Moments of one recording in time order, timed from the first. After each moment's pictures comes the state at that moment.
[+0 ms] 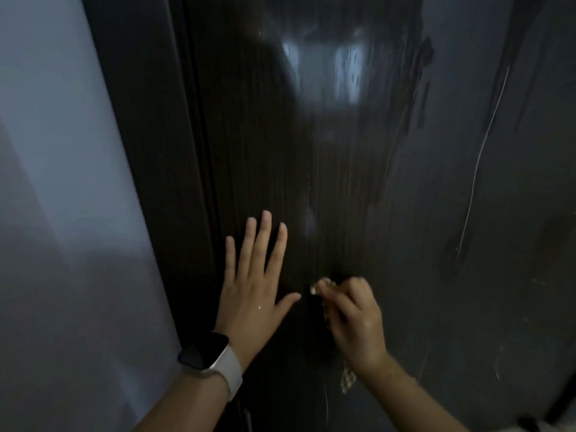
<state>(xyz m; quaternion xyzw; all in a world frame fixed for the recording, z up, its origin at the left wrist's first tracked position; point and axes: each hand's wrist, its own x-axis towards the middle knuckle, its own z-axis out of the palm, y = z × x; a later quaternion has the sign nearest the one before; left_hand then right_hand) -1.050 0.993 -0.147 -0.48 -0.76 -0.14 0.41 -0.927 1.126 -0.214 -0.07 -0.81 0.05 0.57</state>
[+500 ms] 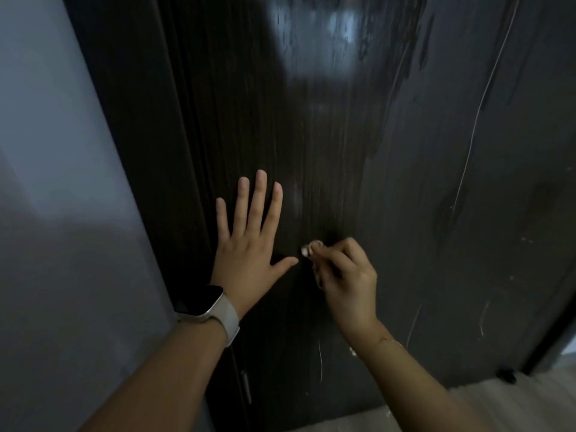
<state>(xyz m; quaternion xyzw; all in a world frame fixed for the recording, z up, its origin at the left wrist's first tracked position) -1.061 0.999 -0.157 -0.47 -0.77 -0.13 0.42 -0.930 1.108 -0.214 -0.14 -0.78 0.14 0.60</state>
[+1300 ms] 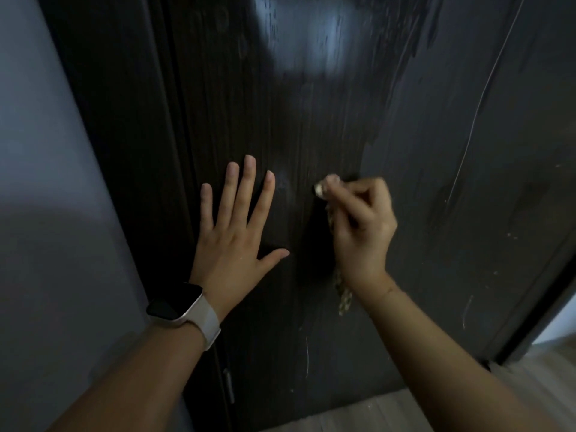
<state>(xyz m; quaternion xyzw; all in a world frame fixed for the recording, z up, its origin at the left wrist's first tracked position) -1.065 0.999 -0.162 -0.48 -0.74 -0.13 0.45 -0.932 1.130 -0.155 -0.10 -0.72 0.04 0.69</state>
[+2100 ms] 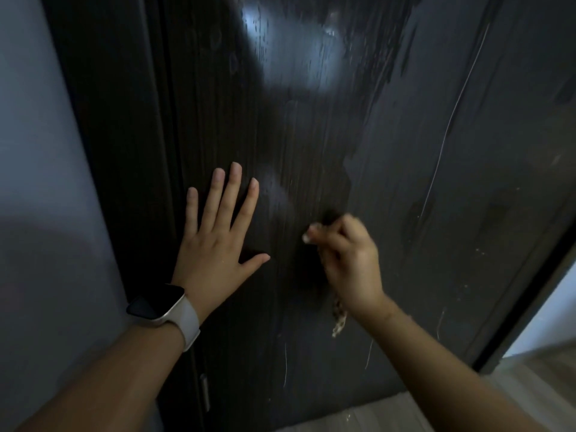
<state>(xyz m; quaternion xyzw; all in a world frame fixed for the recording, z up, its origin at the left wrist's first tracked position) -1.062 0.997 -0.161 -0.49 -0.74 -0.15 0.44 -0.898 1.137 -0.174 -0.11 -0.84 0.02 0.54</state>
